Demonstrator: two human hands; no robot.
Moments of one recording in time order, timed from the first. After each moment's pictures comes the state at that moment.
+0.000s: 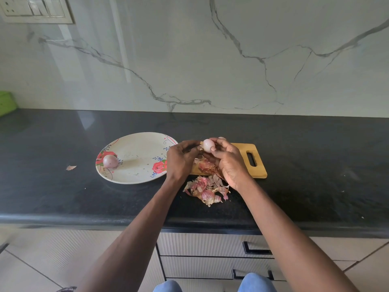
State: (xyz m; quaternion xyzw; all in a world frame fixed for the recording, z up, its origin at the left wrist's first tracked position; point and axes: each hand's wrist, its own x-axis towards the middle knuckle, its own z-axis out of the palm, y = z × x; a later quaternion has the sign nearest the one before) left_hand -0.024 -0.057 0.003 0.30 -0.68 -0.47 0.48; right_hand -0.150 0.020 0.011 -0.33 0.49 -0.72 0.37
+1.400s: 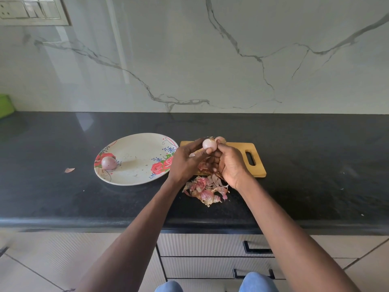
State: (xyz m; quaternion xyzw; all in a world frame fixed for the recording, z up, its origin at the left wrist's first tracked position) left_hand -0.023 -0.042 0.017 0.20 -0.74 -0.50 0.41; right_hand -0.146 0.031 0.025 -0.25 0.51 -0.70 0.43
